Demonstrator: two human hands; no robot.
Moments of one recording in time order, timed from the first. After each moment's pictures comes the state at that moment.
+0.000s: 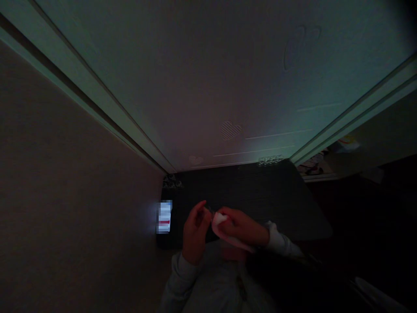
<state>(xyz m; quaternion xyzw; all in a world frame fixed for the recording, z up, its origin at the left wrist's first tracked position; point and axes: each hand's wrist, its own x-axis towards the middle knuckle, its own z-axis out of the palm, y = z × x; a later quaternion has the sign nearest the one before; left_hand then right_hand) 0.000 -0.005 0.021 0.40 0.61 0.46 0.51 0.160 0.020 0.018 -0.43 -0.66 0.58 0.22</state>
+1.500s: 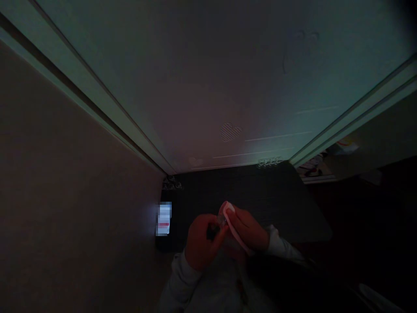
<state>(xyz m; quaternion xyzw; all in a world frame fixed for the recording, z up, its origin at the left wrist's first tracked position) 0.005 -0.012 0.034 0.73 0.54 0.38 0.20 0.162 0.014 0.017 -0.48 -0.64 0.52 0.30</state>
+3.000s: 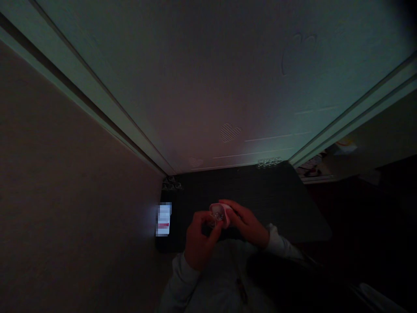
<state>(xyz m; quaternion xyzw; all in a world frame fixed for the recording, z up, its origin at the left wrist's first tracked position) 0.006 -0.010 0.034 0.60 0.59 0.42 0.34 0.165 0.017 0.005 -0.46 -0.61 0.53 0.37</state>
